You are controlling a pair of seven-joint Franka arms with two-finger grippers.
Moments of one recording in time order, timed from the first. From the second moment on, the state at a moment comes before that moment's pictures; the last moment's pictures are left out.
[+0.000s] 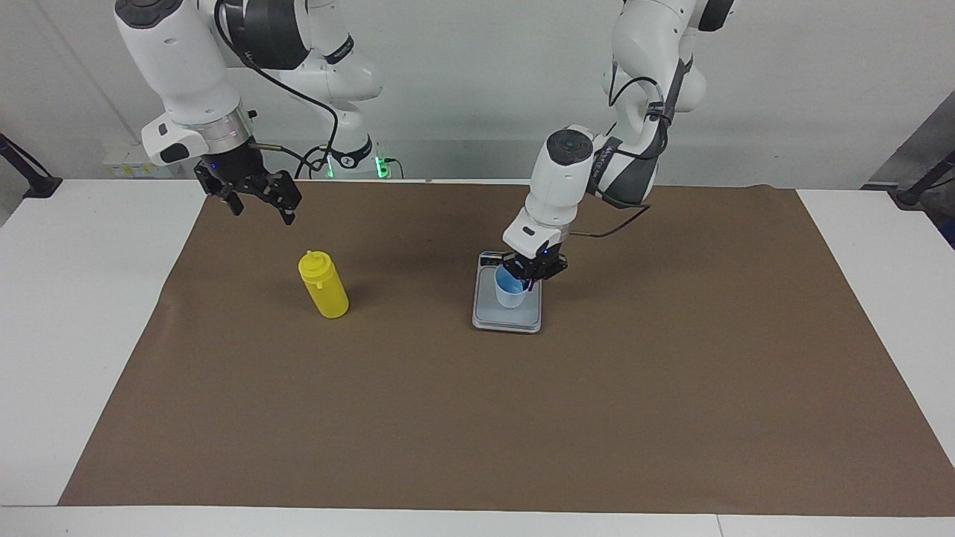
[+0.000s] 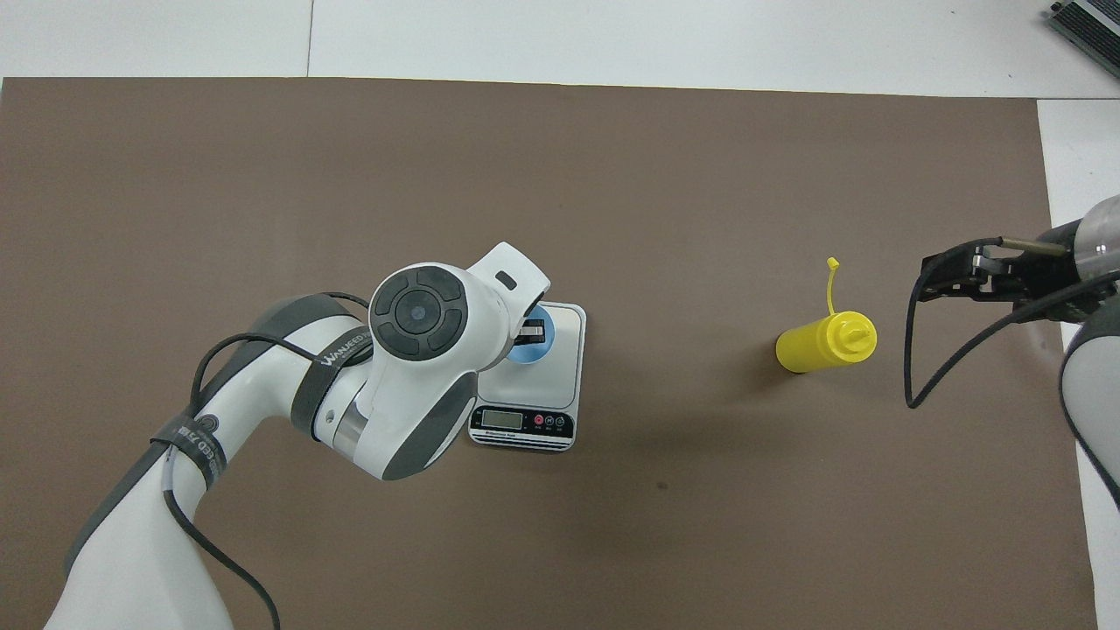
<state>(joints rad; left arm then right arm) -0.44 0.24 -0.20 -1.92 0.00 2.26 -0.62 0.02 -0.04 -0.01 -1.70 -0.01 1.66 0.26</state>
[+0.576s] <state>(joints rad) -0.44 0.23 -0.18 -1.89 0.00 2.26 -0.62 0.02 -0.04 -0.01 -1.70 -0.01 1.66 0.35</state>
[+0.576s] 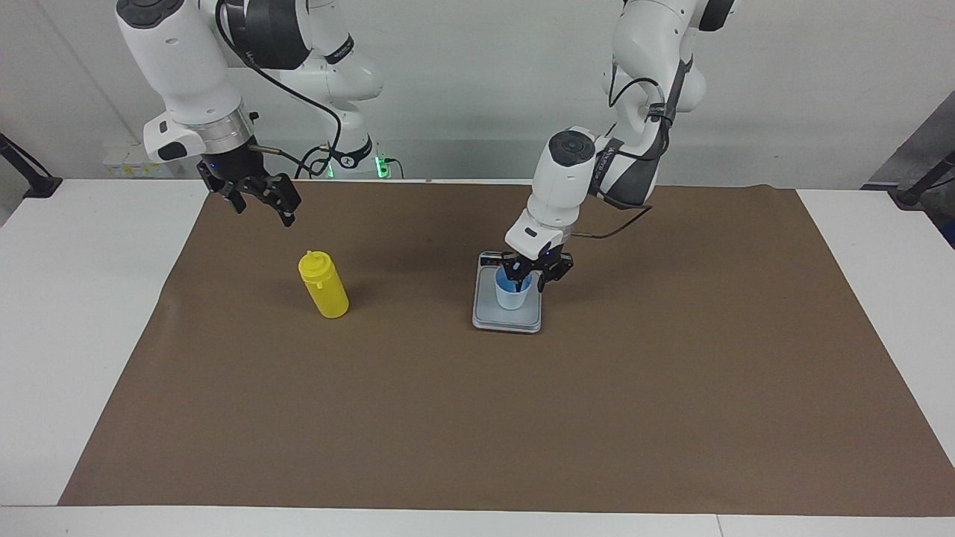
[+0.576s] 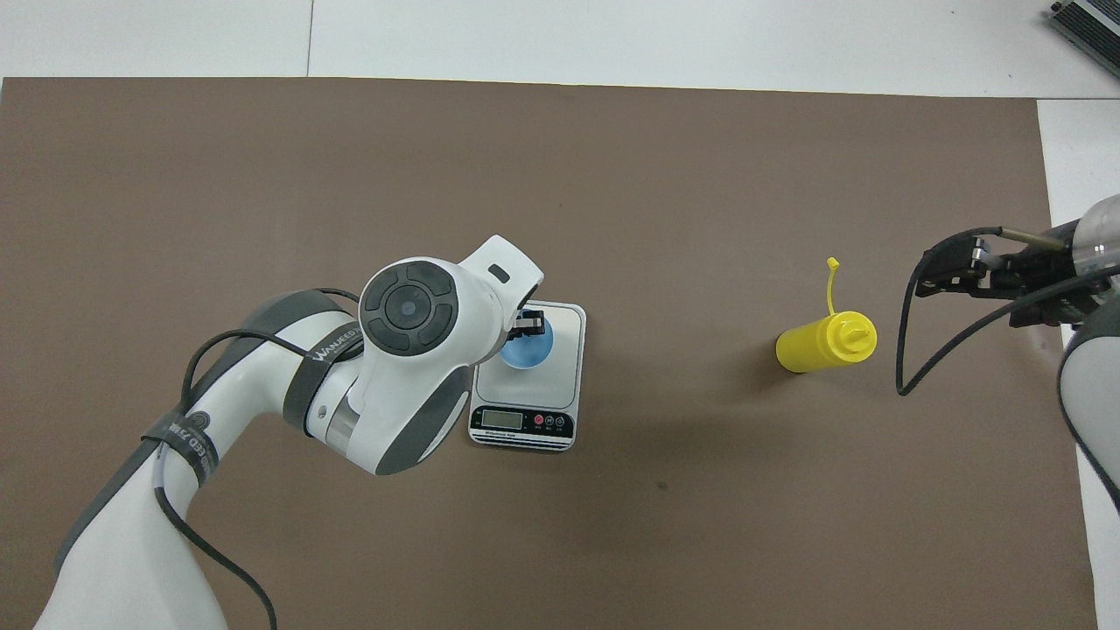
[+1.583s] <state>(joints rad) -0.11 0.01 -0.16 -1.78 0.08 1.87 -0.22 -0.08 0.09 -0.01 -1.71 0.11 1.70 0.73</state>
